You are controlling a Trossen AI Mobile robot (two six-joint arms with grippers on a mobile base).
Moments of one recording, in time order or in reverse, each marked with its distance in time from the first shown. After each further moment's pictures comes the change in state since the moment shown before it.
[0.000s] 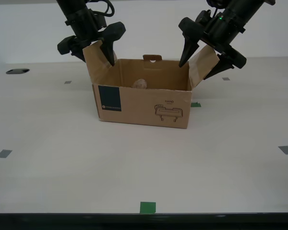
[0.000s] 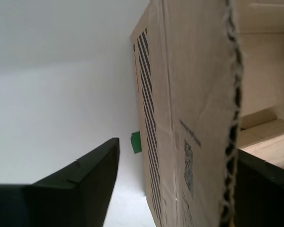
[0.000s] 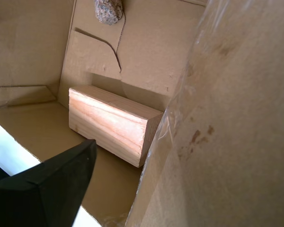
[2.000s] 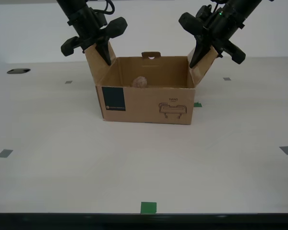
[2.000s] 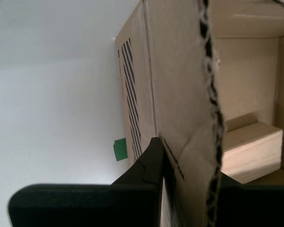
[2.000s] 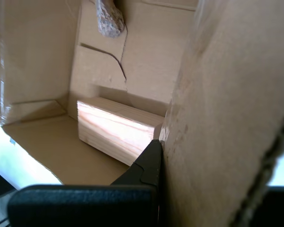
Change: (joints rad) arm 0 -0.004 0.001 0.051 -0.004 0.003 0.013; arm 1 -0.003 0.000 -0.001 0.042 0.076 -0.076
